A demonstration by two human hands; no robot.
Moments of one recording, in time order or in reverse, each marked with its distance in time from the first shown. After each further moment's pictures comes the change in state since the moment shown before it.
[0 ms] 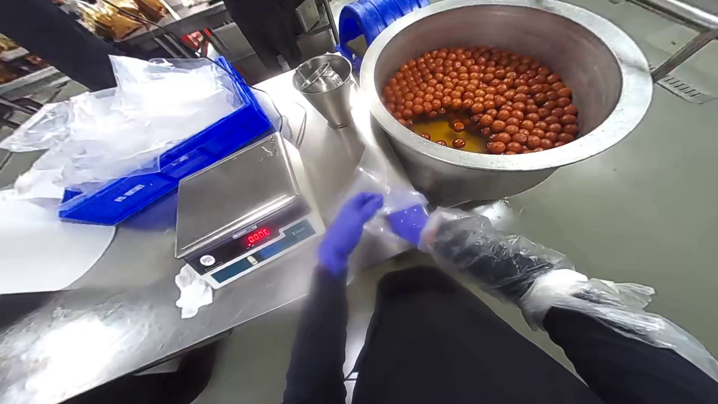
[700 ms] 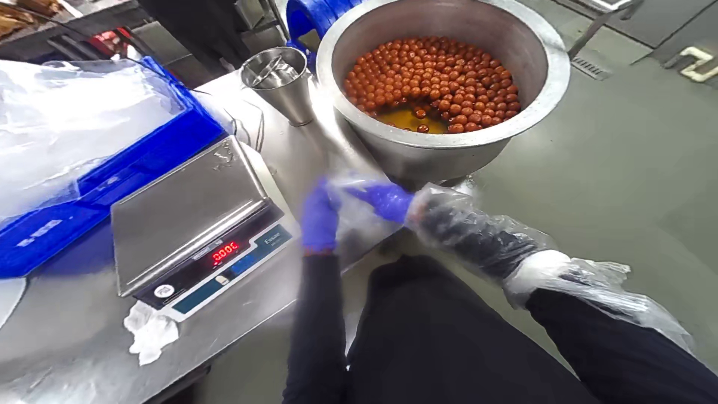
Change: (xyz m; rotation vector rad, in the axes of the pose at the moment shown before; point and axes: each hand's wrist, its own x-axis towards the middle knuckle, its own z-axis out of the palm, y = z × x) left_hand 0.026 -0.029 0.010 -0.597 0.405 0.020; right_hand -0.055 0.010 -0.043 0.107 0.067 -0.332
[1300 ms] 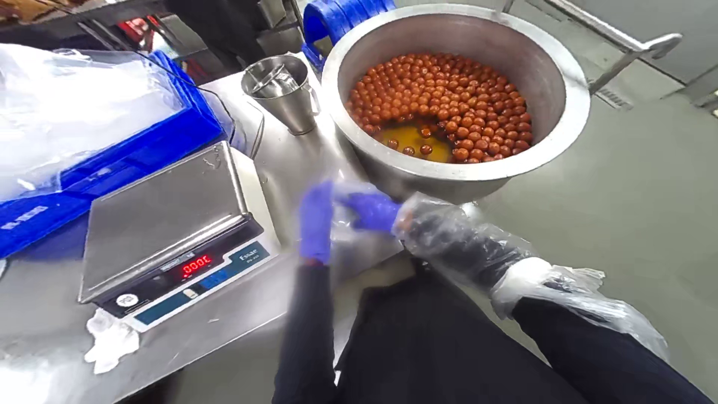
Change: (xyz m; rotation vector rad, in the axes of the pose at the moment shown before) left_hand 0.026 -0.005 0.045 0.453 0.119 0.094; right_hand 0.088 0.079 0.011 -0.060 -0.046 -0.116
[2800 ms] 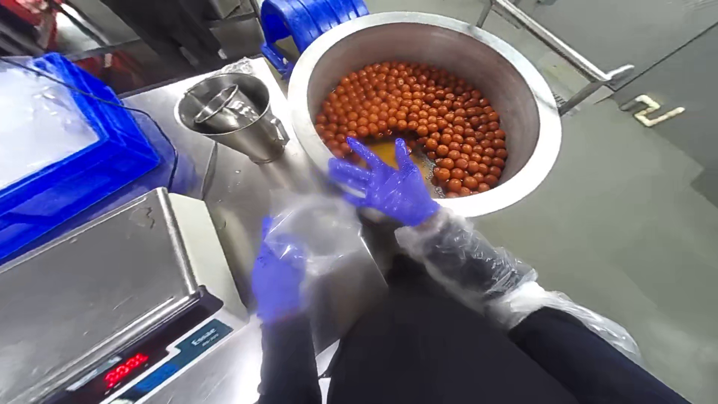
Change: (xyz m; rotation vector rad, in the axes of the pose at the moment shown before) left_hand 0.041 -0.002 0.000 -0.834 -0.060 -0.079; right_hand -0.008 0.056 -0.106 1.941 0.240 -0.357
